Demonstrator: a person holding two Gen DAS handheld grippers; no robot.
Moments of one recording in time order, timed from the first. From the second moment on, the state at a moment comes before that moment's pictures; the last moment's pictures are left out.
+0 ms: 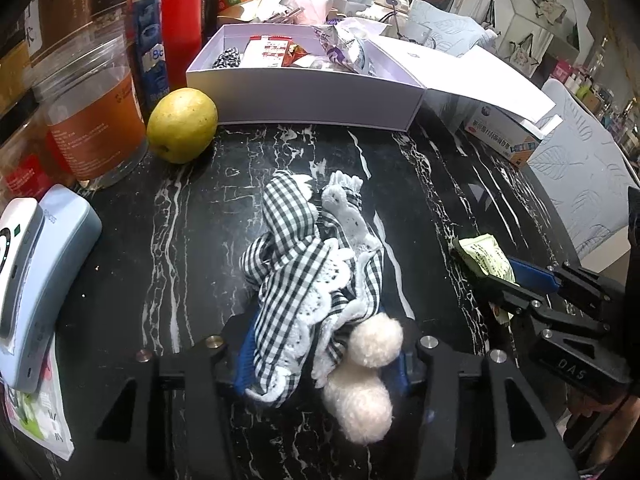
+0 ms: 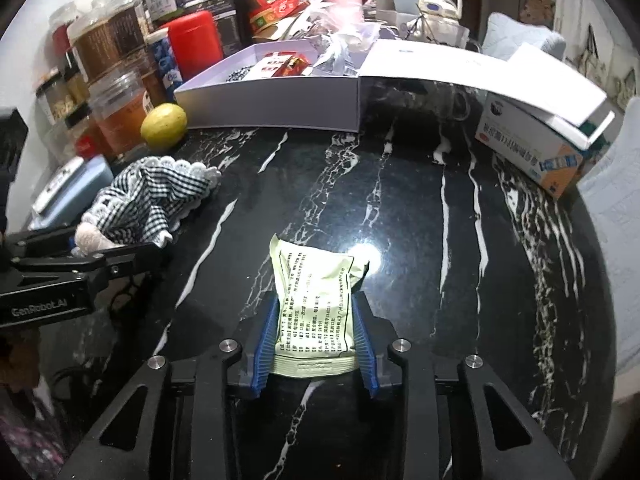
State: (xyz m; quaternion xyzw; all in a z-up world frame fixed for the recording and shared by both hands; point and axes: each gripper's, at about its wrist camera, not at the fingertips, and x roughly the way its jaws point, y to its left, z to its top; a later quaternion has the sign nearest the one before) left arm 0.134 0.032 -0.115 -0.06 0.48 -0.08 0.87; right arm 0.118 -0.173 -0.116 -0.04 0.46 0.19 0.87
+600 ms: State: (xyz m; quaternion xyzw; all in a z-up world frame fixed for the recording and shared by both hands) left arm 0.126 0.014 -0.077 -0.05 0.45 -0.13 0.88; right arm 0.097 -0.181 -0.089 0.02 0.45 0.25 0.86
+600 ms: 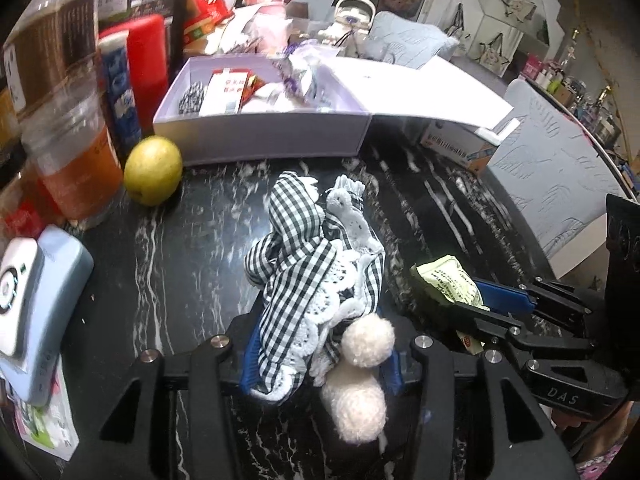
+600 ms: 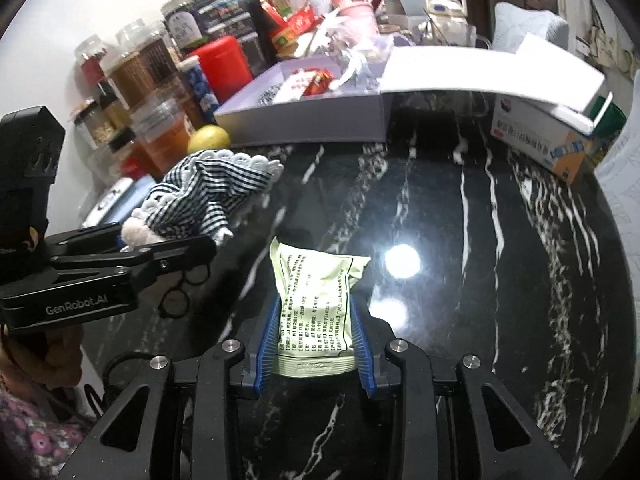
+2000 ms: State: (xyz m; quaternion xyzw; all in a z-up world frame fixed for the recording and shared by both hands) left arm 0.250 0.026 0.082 -0.01 0.22 -0.13 0.97; right arm 0.222 -0.161 0.082 -0.04 0.21 0.30 0.93
